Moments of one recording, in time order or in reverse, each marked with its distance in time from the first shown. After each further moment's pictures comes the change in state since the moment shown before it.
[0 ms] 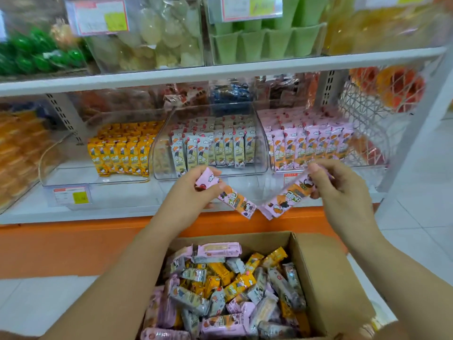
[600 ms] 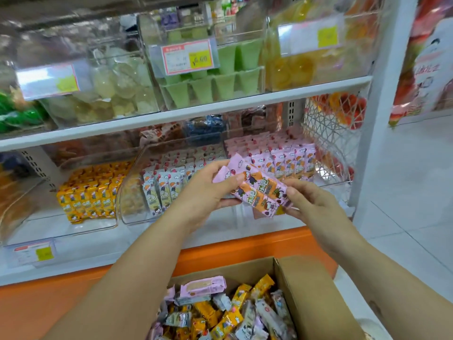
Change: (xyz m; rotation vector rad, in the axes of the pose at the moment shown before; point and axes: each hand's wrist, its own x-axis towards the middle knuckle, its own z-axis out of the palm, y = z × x) left_hand 0.046 0.079 0.062 -0.292 -0.246 -0.010; right_hand 0.021 0.010 -0.032 0.242 -0.142 0.278
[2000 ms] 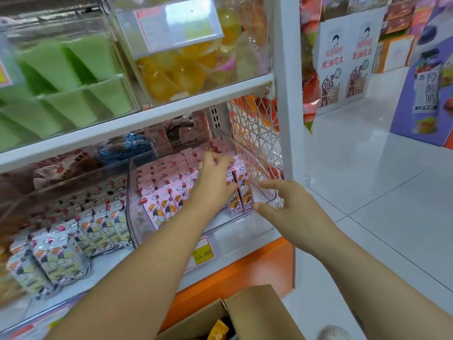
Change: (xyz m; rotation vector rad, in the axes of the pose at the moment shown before) left_hand 0.187 -0.042 0.142 1.033 -0.021 0.433; right_hand 0.052 0.003 -0.099 -0.645 0.202 0.033
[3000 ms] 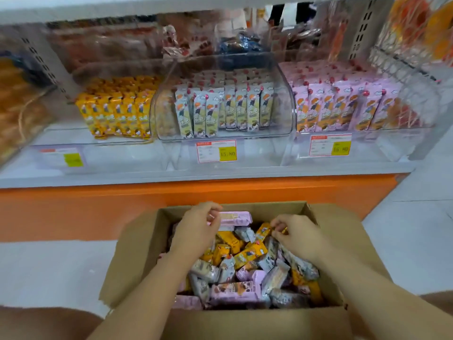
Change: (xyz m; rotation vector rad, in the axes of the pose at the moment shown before) left_hand -0.353 -0.154 -0.024 -0.254 0.028 -0.599; right_hand -0.130 0.016 0.202 -0.379 -0.693 -0.123
